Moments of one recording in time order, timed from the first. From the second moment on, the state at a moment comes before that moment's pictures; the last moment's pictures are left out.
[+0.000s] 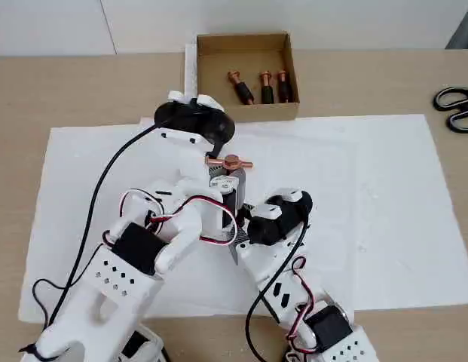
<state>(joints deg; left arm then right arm) 28.8 -42.6 39.0 52.8 23.6 -34.9 -103.0 96.0 33.1 -10.0</state>
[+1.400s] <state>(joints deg) 29.2 -42.5 42.2 59.9 24.5 -35.2 -103.0 96.0 33.1 -10.0</state>
